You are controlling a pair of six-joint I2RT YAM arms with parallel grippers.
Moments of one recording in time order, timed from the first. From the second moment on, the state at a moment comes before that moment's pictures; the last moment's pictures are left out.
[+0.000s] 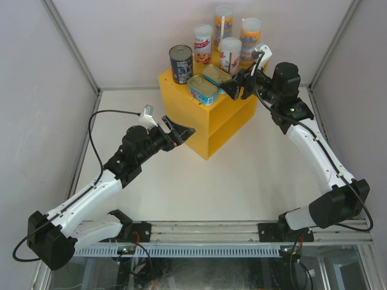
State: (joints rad) left arm -0.60 1.01 0.79 0.04 0.09 -0.96; right arm 0.31 1.42 1.49 -0.13 -0.51 0.13
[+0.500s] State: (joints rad) left arm -0.60 1.01 0.79 0.04 0.09 -0.96; right arm 0.31 1.42 1.47 -0.15 -0.53 0.14
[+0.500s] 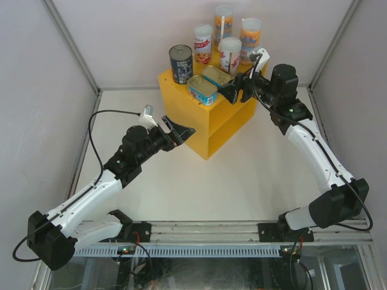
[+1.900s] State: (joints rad) left arm -0.55 0.48 0.60 -0.32 -0.30 -0.72; right arm 0.30 0.81 0.99 -0.53 0.24 0.38
